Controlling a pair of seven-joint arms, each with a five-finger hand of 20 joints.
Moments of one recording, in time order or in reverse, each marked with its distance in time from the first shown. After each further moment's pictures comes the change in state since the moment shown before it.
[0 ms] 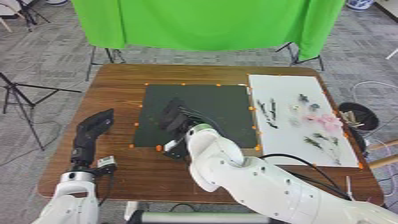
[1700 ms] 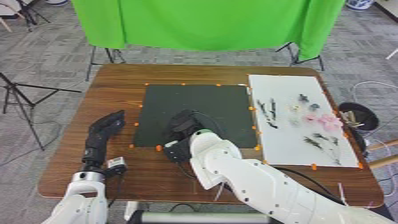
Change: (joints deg) left arm -1.8 -2.3 2.4 0.7 0.0 -2.2 -0.8; right arm -2.4 -1.4 2.4 2.7 20.7 9.4 0.1
